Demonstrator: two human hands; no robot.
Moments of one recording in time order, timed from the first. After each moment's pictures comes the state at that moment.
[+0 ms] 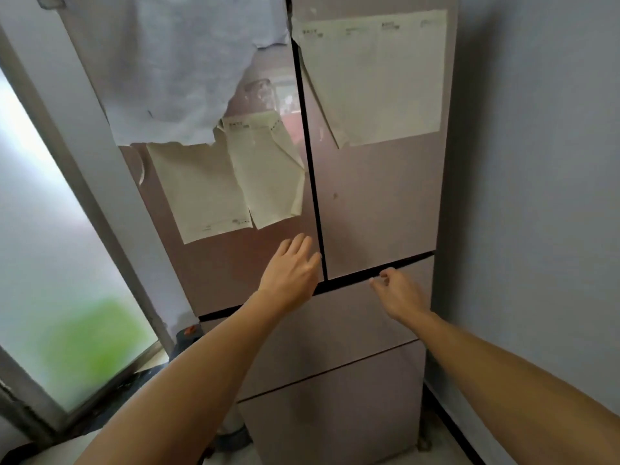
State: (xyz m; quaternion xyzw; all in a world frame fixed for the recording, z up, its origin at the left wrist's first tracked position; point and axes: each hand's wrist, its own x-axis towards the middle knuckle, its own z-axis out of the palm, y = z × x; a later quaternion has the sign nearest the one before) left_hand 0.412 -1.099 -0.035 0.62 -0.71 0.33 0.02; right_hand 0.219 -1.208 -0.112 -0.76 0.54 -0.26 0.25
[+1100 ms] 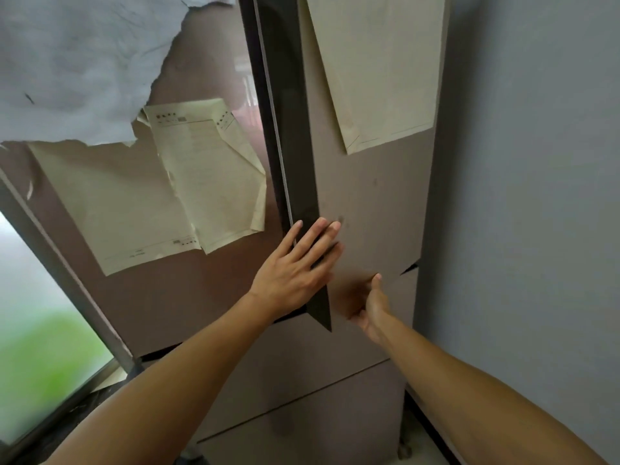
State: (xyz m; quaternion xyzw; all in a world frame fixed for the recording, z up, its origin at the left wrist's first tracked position) left_hand 0.412 -1.192 -0.044 0.43 -0.76 0.47 0.13; right_hand 0.256 -1.284 -0.149 -0.27 0.44 -0.41 0.75
